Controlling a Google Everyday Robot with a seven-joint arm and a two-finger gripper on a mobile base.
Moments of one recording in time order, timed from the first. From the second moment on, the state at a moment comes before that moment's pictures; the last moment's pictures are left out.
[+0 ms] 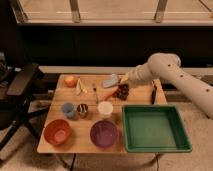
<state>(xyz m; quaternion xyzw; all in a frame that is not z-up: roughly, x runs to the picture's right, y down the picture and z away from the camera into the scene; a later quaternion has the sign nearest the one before) 0.123 -0.018 0.746 -0.27 -0.03 0.81 0.53</state>
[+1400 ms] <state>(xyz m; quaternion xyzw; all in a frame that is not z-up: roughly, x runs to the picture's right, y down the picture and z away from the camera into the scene) 0.075 0.063 0.676 -0.42 -0.08 0.66 0.61</state>
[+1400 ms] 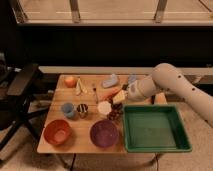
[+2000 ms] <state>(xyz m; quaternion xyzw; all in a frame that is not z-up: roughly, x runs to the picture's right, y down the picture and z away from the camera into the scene) 0.053 0.093 0.675 -0.47 -0.09 0.59 0.65</state>
